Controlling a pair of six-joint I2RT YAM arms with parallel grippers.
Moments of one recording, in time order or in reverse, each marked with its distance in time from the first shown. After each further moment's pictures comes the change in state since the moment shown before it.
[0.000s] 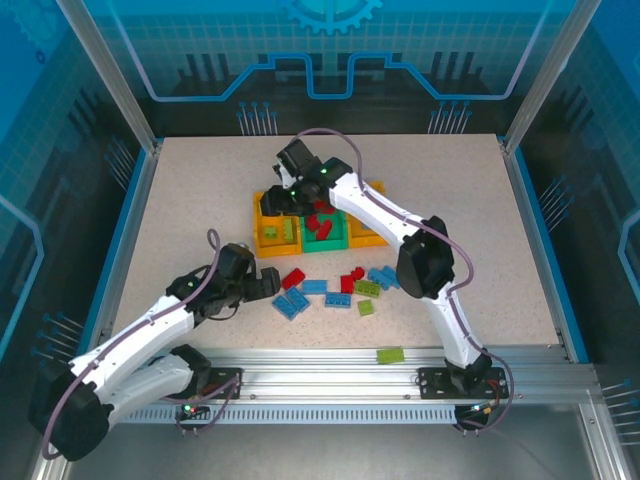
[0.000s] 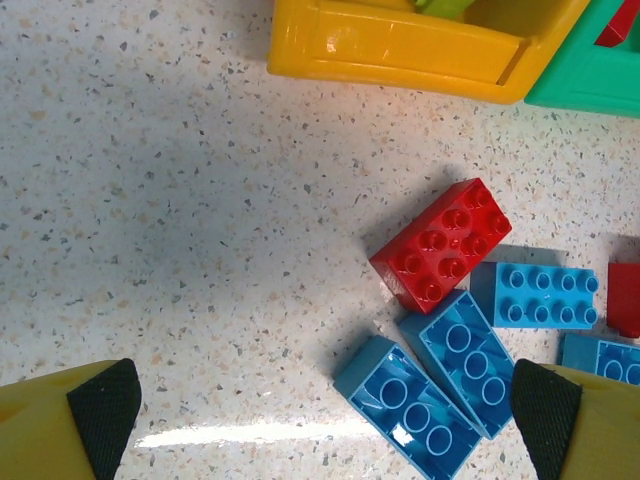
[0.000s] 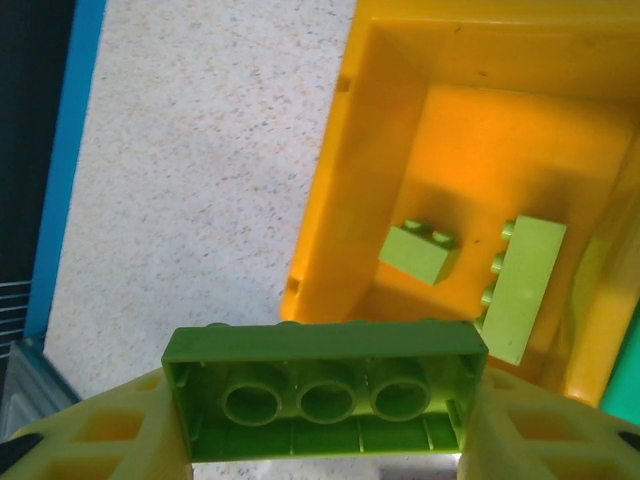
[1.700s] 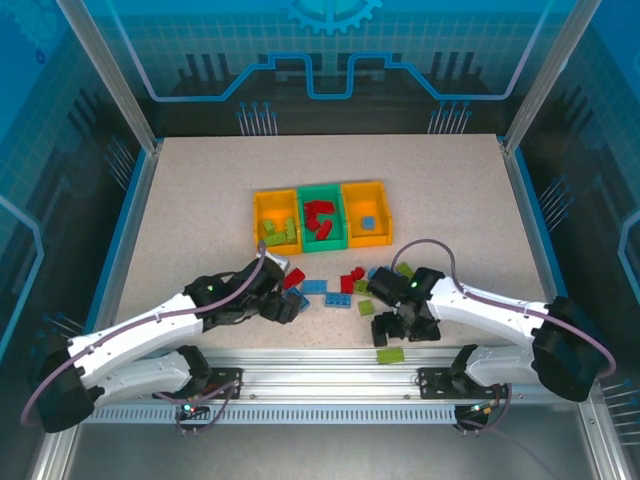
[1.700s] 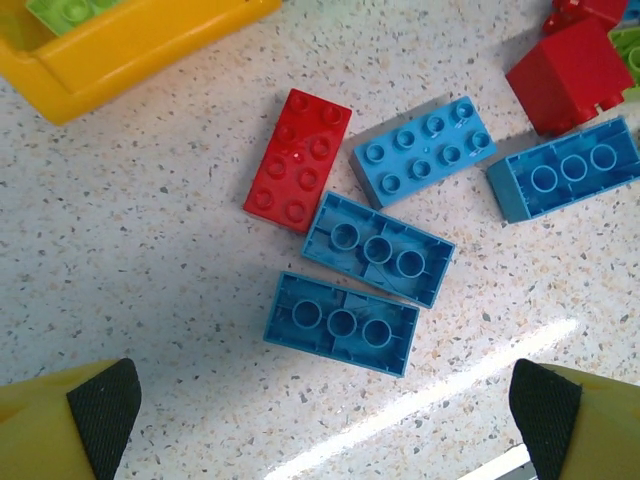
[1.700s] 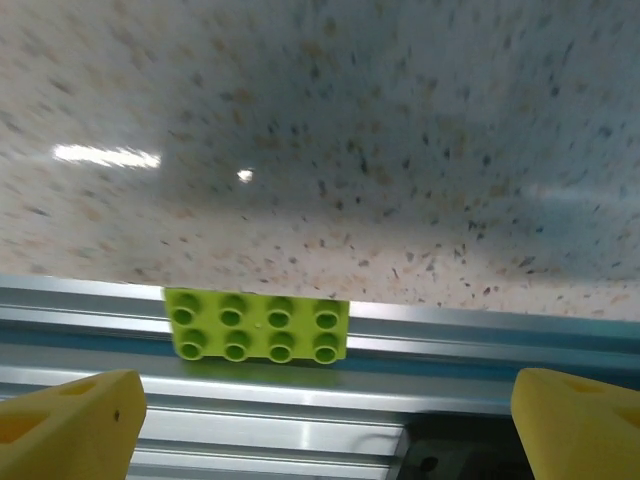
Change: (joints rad) left arm -0.315 0.052 0.111 -0.096 -0.115 0.308; right arm 0.167 -1.038 -1.529 -0.182 0.230 0.259
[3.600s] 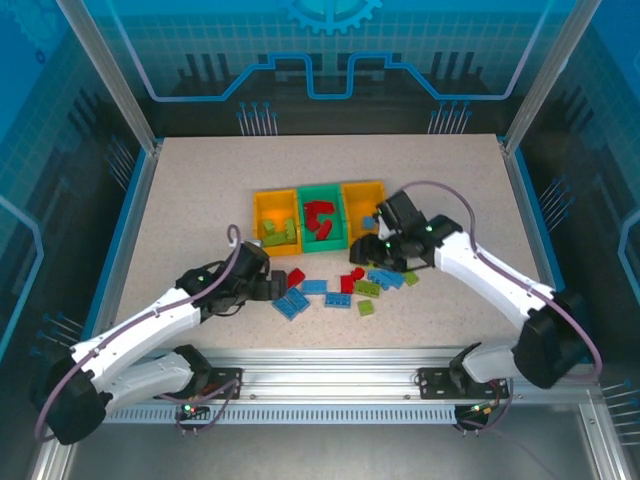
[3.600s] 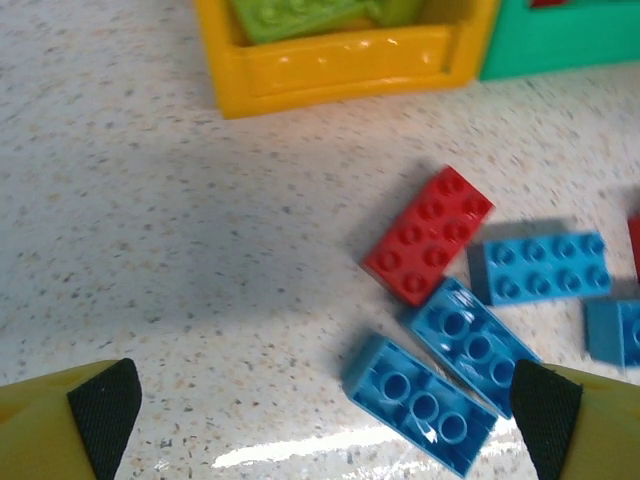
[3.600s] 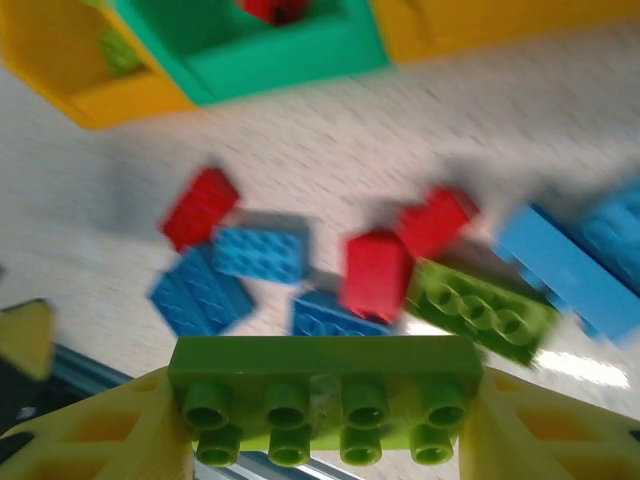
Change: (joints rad) left arm 0.227 0.012 -0.018 0.035 0.002 -0.188; right arm -0.332 0.129 0.417 0.306 -0.211 -0.142
